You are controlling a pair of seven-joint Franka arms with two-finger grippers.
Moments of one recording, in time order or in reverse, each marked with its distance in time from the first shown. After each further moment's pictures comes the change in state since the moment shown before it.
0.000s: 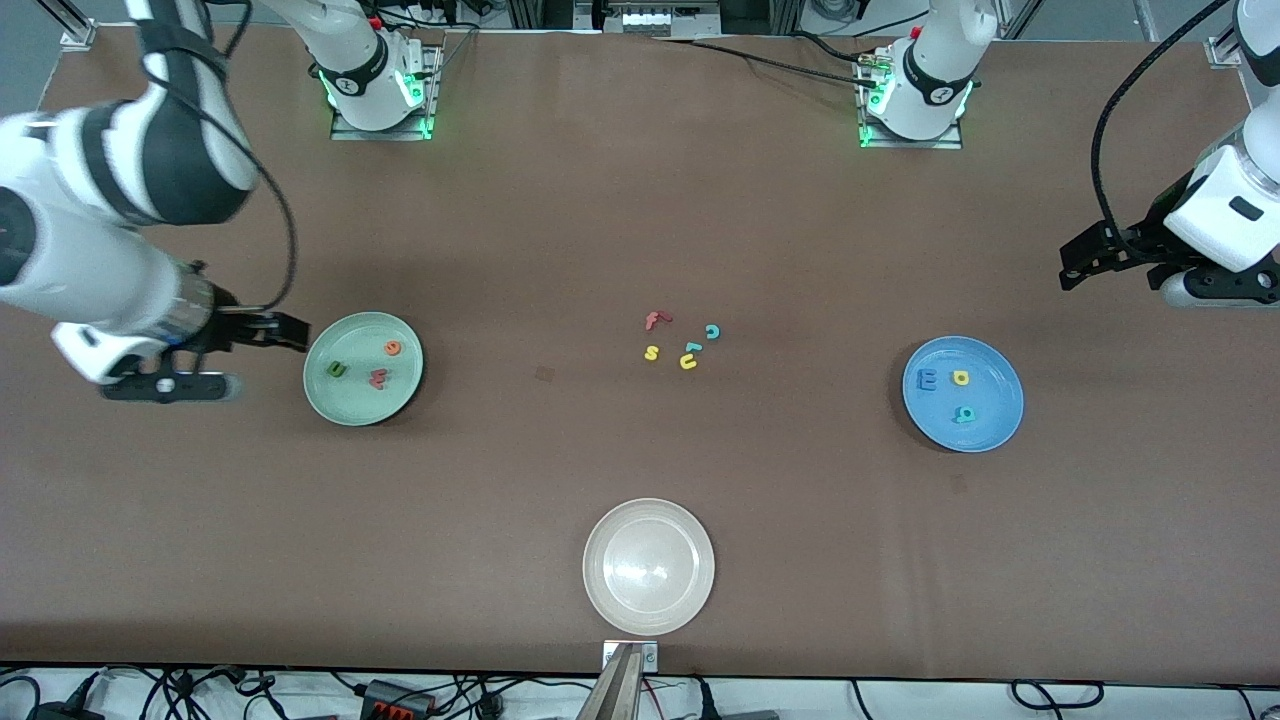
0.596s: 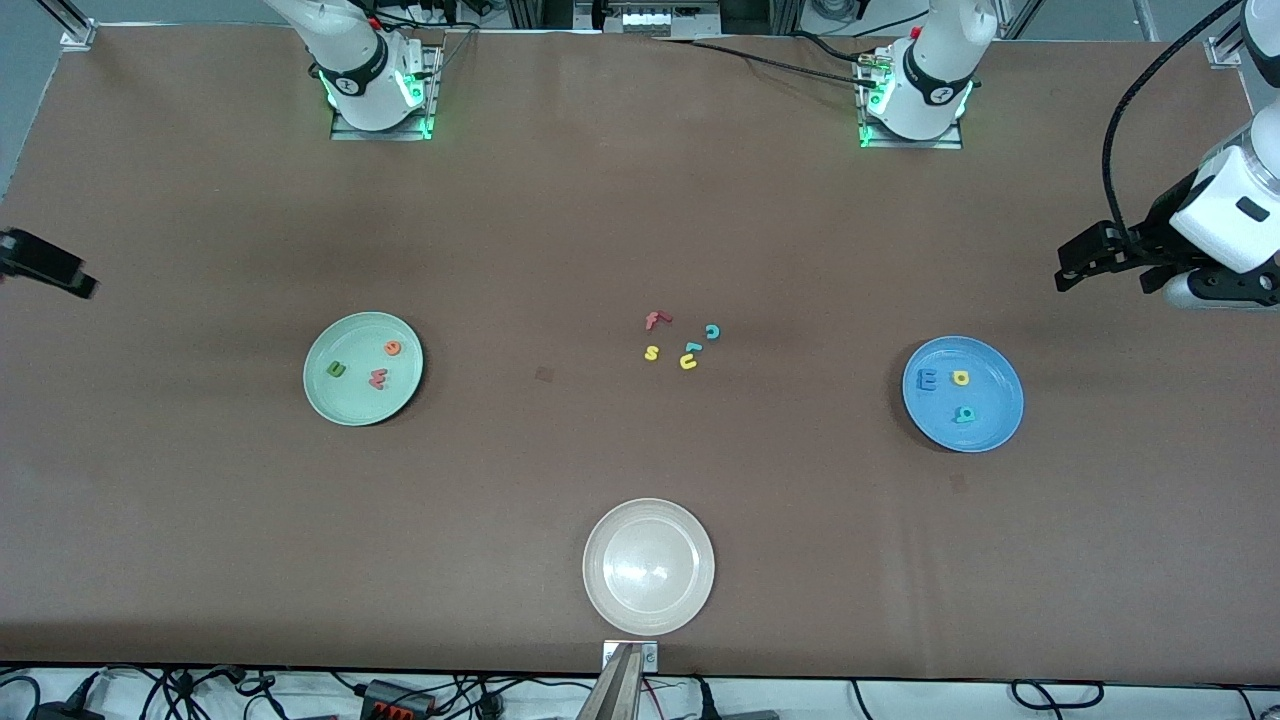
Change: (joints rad) left arm 0.001 0.003 0.010 0.000 -0.045 0.006 0.012; right arm -0.071 -0.130 -0.134 0.214 0.022 -0.203 -0.070
